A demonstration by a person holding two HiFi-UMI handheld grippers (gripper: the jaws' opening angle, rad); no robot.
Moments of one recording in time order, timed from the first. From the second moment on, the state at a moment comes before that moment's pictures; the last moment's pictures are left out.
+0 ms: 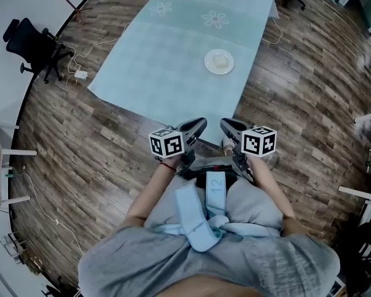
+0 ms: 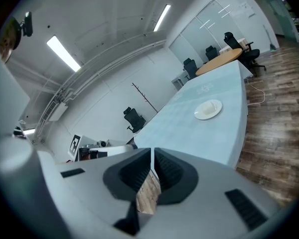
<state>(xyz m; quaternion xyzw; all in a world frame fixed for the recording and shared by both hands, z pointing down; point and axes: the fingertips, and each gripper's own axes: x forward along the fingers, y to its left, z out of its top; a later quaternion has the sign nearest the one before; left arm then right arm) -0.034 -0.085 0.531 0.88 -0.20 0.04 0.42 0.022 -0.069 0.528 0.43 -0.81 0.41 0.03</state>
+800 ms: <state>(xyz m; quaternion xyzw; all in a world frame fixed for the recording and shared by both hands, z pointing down) -0.052 -0.057 0.526 0.89 -0.19 0.03 0.42 0.009 -0.040 0.520 0.45 -0.80 0.40 0.02</state>
